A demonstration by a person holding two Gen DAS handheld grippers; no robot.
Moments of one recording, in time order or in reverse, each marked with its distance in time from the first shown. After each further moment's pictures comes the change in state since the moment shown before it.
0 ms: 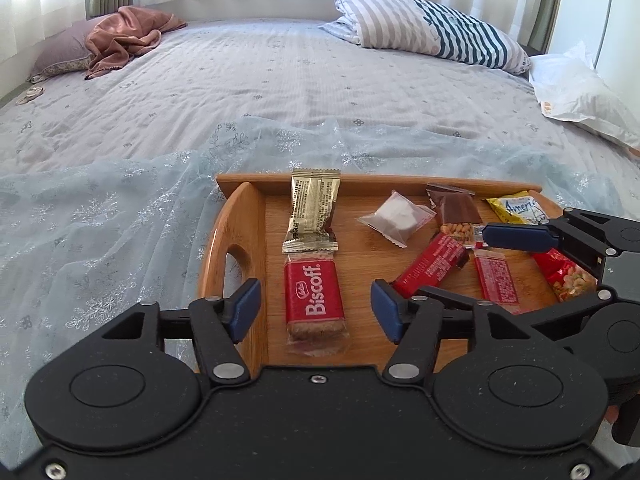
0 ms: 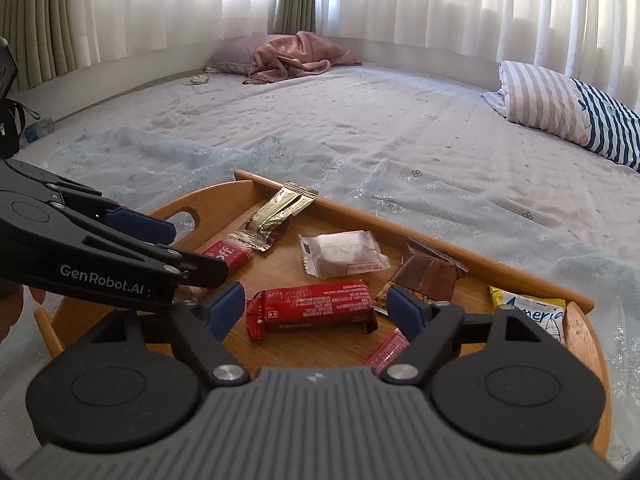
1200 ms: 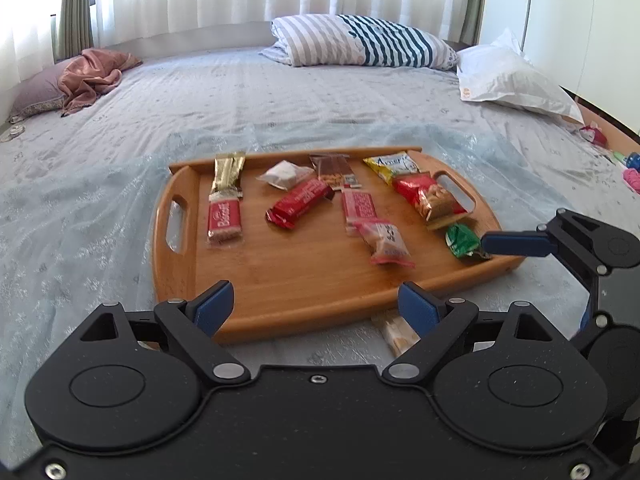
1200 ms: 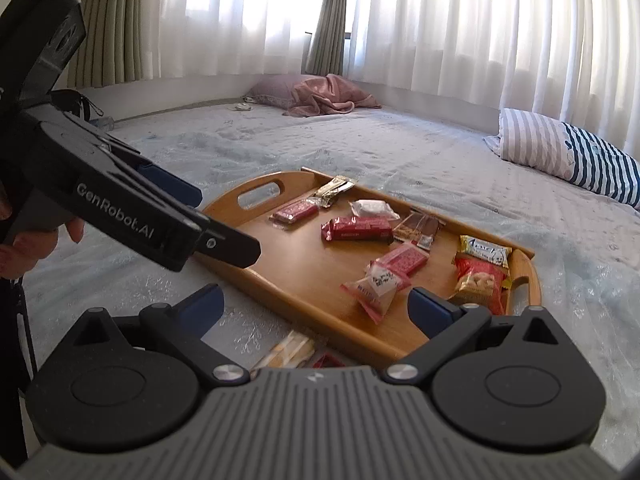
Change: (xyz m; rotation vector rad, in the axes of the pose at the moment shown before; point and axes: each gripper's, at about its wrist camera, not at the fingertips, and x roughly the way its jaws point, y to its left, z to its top) left arm -0.134 -0.066 -0.087 0.128 -0.061 -0.096; right arm -0.156 0.040 -0.092 -0.084 -0.122 0.026
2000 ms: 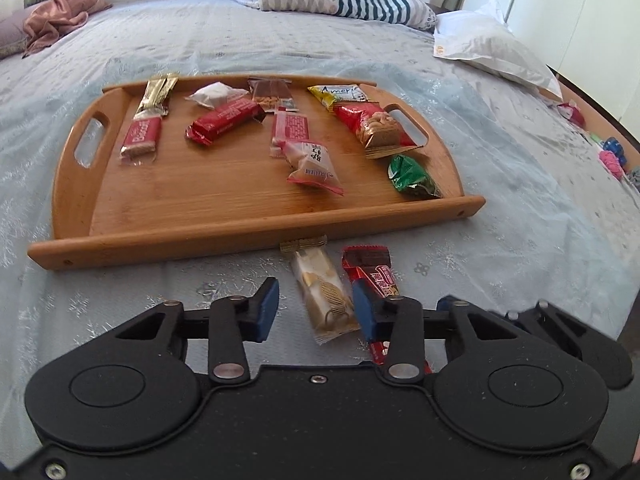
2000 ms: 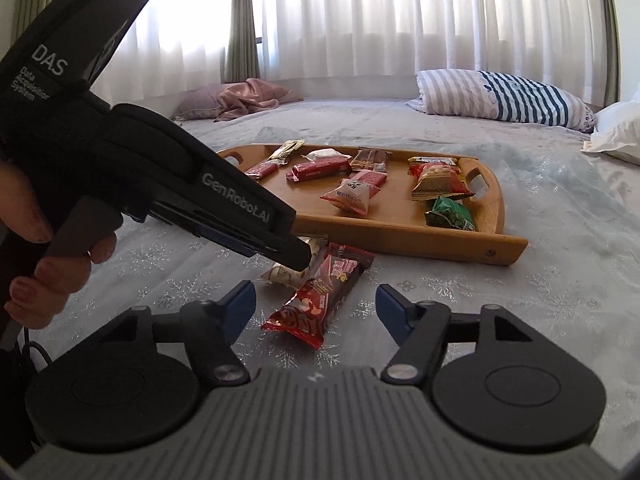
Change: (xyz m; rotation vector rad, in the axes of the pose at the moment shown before) left arm 0.042 -0.046 -0.034 -0.064 0.135 -0.111; right arm -0.029 0.038 -0.071 0.270 -0.036 -0.193
